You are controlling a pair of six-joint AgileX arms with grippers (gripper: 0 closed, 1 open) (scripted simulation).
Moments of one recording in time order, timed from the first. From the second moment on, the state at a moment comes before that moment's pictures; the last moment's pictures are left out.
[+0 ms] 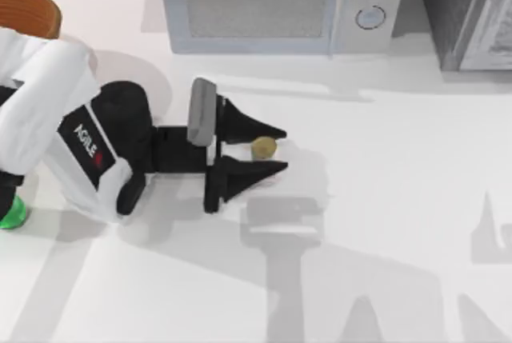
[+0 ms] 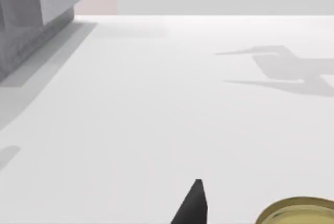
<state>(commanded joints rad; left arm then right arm) -0.32 2.52 1.09 1.39 1.30 0.03 0.00 0.00 0.00 0.00 0.00 0.00</state>
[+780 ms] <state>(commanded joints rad) -0.32 2.52 1.09 1.39 1.30 0.03 0.00 0.00 0.00 0.00 0.00 0.00</state>
